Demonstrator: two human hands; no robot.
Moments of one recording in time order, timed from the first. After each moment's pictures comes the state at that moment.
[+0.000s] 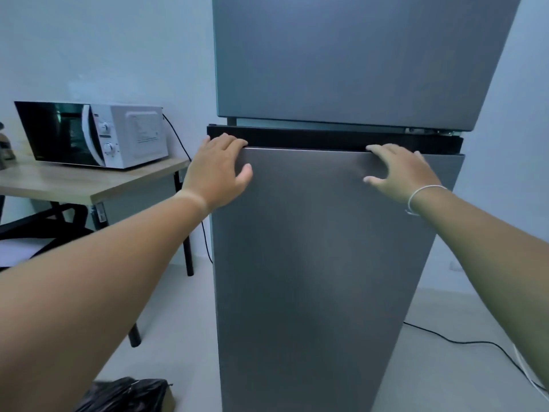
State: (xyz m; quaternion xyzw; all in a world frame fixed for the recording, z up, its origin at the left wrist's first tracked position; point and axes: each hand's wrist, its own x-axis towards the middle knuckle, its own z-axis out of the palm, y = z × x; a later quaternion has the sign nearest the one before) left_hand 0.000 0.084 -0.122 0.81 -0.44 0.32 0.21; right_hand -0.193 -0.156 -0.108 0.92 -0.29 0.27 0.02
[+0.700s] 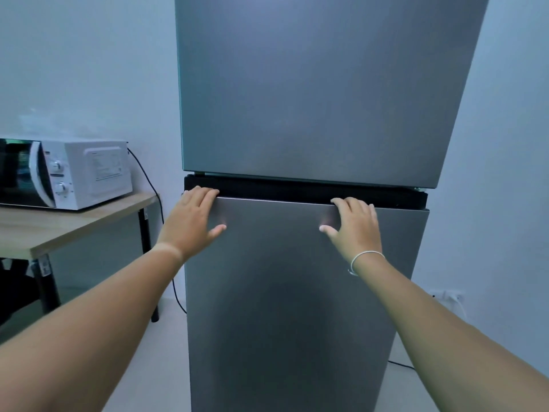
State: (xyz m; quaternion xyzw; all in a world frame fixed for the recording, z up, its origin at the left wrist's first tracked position) left_hand 0.065 0.036 -0.126 0.83 -0.44 0.30 0.18; right_hand -0.142 -0.173 -0.124 0.87 -0.33 0.37 0.04
